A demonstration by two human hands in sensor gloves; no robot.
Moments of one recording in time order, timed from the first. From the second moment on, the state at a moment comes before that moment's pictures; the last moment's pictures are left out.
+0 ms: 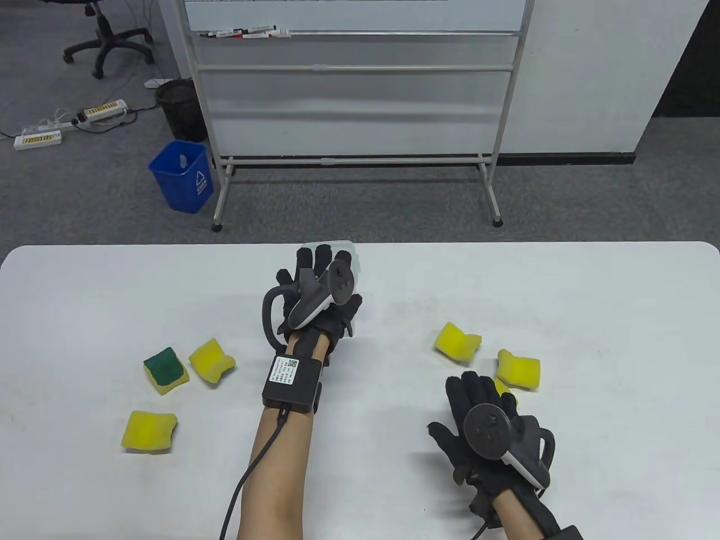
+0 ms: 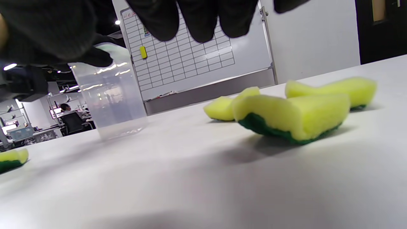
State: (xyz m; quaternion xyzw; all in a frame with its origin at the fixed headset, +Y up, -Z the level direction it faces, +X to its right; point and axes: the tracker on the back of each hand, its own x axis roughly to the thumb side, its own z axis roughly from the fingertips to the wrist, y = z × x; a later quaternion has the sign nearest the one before) left_hand -0.108 -0.647 -0.512 0.03 -0.01 0.02 1.00; right_hand 0.167 -0.714 -0.309 0.04 -0.04 0.99 0.15
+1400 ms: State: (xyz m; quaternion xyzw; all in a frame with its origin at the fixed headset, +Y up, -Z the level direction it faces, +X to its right) left_hand -0.111 -0.639 -0.320 0.04 -0.19 -0.06 0.98; right_hand 0.148 -0.709 -0.304 0.05 -0.06 0.99 0.14
